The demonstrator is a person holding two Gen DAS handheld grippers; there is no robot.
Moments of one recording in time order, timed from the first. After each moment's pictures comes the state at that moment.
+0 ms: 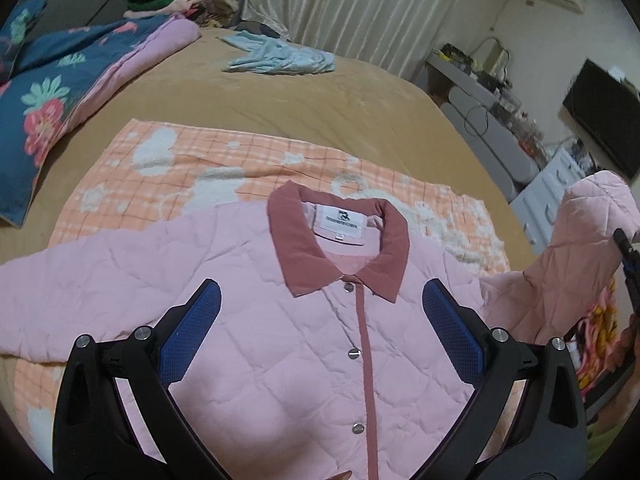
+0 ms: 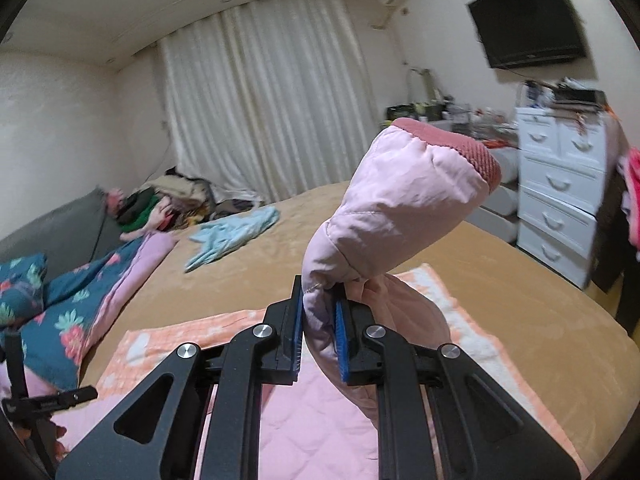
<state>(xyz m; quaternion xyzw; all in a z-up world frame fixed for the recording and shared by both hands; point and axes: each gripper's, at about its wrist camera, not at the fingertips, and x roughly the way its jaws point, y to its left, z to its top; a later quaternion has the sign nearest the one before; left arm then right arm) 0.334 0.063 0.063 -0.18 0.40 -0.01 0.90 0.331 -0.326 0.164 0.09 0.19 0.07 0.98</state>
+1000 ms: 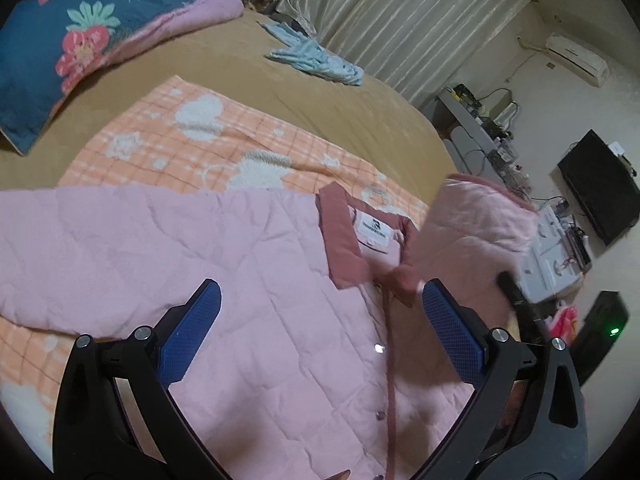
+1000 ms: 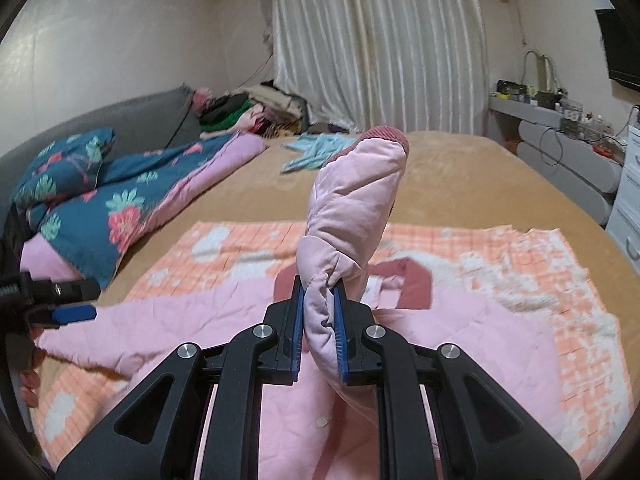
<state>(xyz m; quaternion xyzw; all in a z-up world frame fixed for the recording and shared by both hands) 0.291 0.159 0.028 -0.29 0.38 -0.02 0.88 0.329 -0.110 0.057 -0.02 0.27 0.22 0.94</state>
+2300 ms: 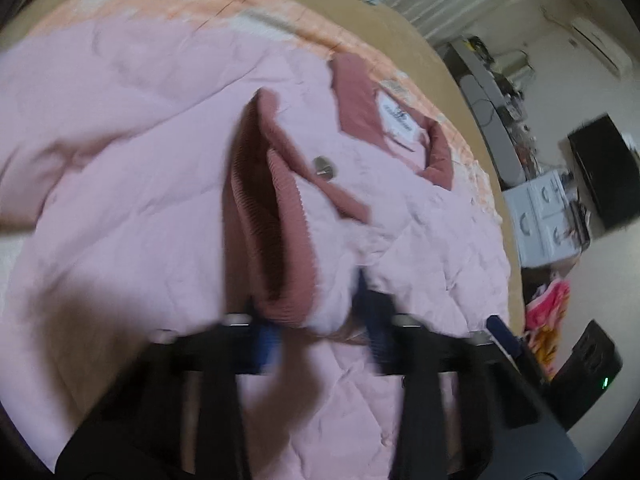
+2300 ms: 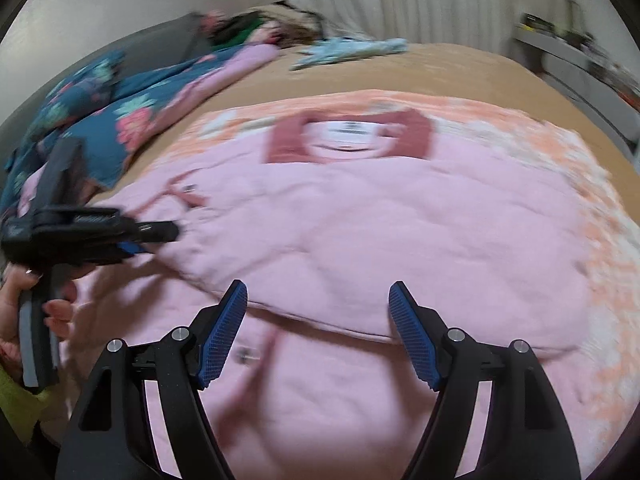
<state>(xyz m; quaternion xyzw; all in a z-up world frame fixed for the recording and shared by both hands) 0.305 0.104 -0.086 -0.31 0.48 -0.06 0.82 0.284 -0.174 -0.037 -0.04 0.41 0.24 0.88</state>
